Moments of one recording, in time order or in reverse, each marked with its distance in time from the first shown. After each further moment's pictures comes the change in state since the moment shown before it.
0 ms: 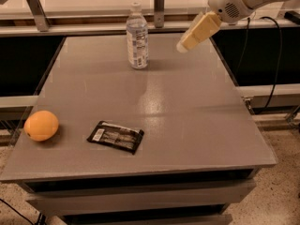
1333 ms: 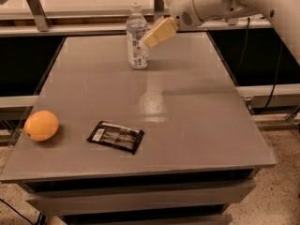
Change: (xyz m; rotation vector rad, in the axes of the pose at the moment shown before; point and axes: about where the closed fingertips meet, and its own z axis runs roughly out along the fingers) arm -0.046 0.001 0.105 -0.095 -0.220 0.096
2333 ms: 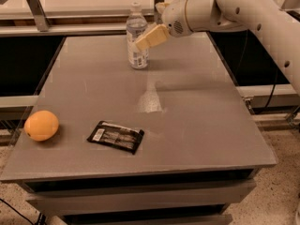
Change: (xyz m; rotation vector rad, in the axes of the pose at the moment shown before) arm 0.006 -0.001 0.029 -0.012 -0.102 0.051
